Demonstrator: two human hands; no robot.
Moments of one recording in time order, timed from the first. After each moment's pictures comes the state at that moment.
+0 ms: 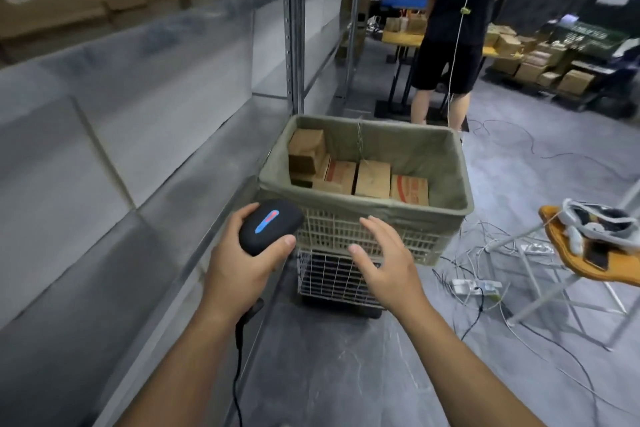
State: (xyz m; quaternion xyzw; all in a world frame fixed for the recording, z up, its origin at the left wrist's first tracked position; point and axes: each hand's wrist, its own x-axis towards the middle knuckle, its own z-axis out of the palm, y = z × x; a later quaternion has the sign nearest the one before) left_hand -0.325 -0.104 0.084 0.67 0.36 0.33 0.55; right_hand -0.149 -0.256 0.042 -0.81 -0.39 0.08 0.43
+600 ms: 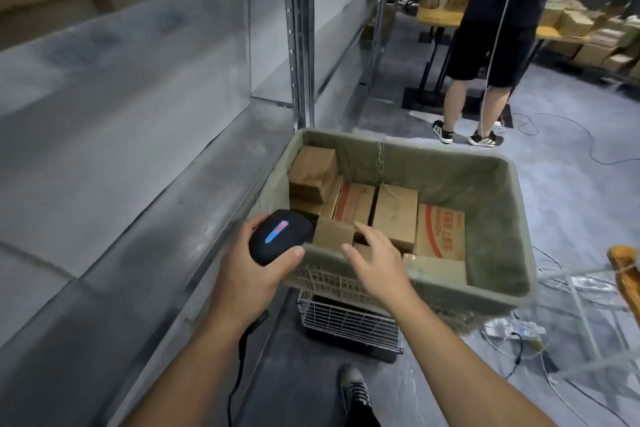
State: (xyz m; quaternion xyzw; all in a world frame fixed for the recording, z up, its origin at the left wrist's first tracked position) left_hand -0.146 0.023 0.059 0.69 0.40 0.29 0.53; right_hand 0.044 -0.089 0.004 -0.83 -0.36 0.20 0.38
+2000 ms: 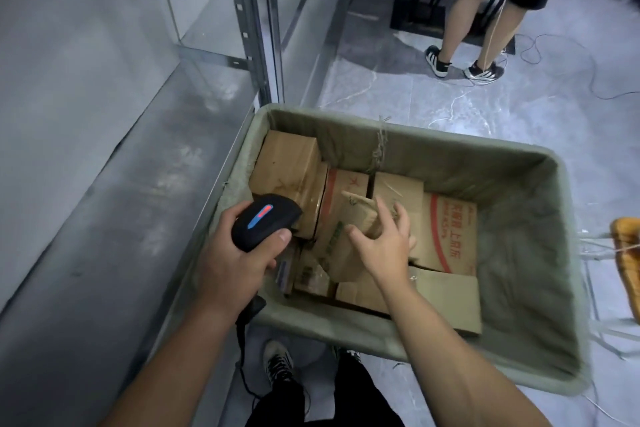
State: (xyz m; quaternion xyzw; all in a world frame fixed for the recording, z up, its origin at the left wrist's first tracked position) left_hand 0.015 0.182 0.004 0.63 0.46 0.19 0.59; right_hand 0.195 0.046 -0.075 -0.89 -0.10 0.22 0.38
